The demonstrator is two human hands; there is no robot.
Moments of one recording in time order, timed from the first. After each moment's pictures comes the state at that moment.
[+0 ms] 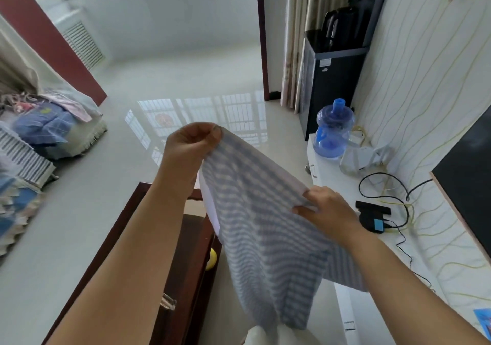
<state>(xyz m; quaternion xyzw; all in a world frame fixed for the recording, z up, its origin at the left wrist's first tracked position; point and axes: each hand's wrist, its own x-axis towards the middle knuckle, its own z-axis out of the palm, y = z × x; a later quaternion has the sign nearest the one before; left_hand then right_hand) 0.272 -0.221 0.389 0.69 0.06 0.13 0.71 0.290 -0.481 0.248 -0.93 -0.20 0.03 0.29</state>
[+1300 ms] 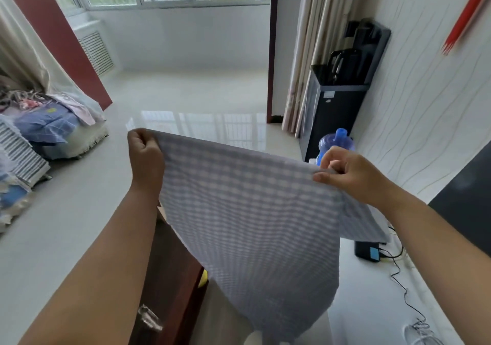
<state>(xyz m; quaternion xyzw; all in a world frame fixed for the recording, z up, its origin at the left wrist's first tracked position) 0.287 -0.101 0.364 0.70 0.23 0.38 0.56 0.324 -0.476 0.371 -0.85 -0.23 0.07 0.46</state>
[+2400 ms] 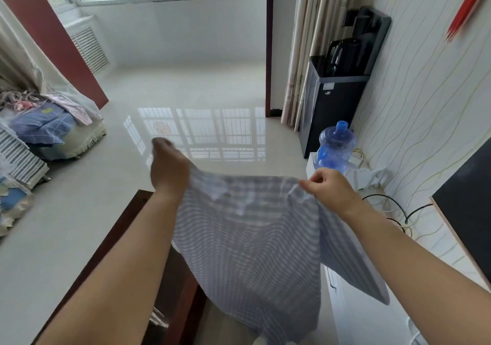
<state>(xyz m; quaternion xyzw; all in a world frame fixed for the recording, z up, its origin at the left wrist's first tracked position) 0.296 -0.133 0.346 0.85 0.28 0.28 0.35 0.322 -0.431 0.321 -0.87 -0.05 0.07 0.48</state>
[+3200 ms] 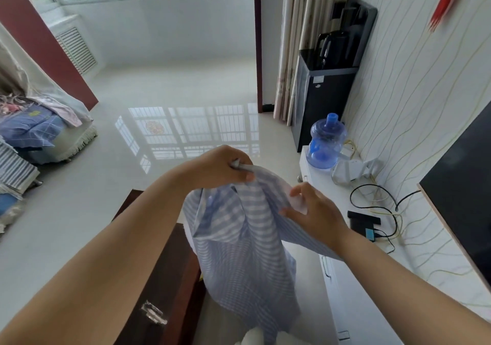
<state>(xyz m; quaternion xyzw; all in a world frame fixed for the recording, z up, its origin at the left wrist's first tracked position) 0.286 -0.209 0.395 0.94 -0.12 -0.14 0.30 0.271 -0.445 0.273 -0.92 -0.18 -0.03 0.35</state>
